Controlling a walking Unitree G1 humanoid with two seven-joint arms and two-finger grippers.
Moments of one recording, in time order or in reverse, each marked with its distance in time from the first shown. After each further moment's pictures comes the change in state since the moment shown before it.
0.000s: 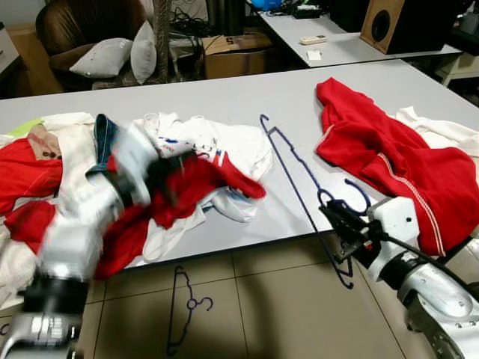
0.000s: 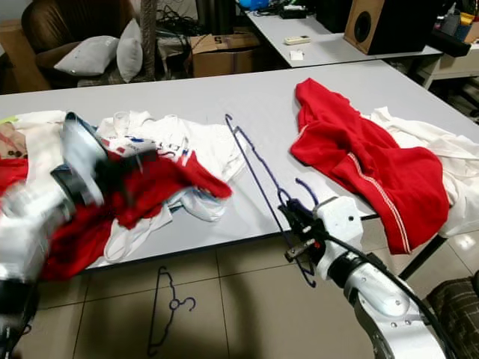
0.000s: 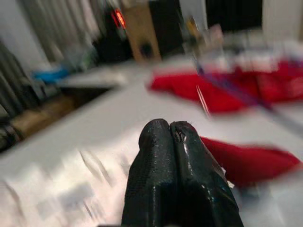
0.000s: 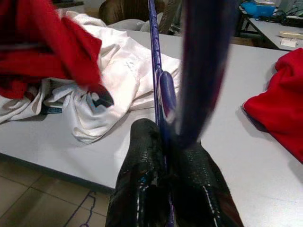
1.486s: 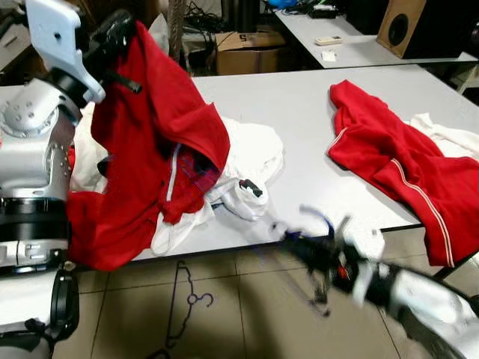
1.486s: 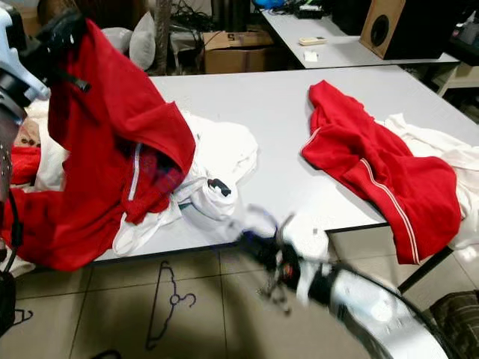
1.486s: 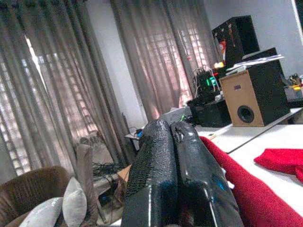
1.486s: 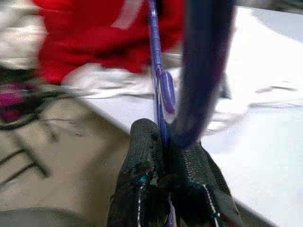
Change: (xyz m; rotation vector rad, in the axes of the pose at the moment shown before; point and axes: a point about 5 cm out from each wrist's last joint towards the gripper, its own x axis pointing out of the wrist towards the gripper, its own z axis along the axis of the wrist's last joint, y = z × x) left arm 0.016 0.065 0.095 0.214 -0.197 0.304; right arm 0.007 0.033 0.004 0.026 0.076 0.340
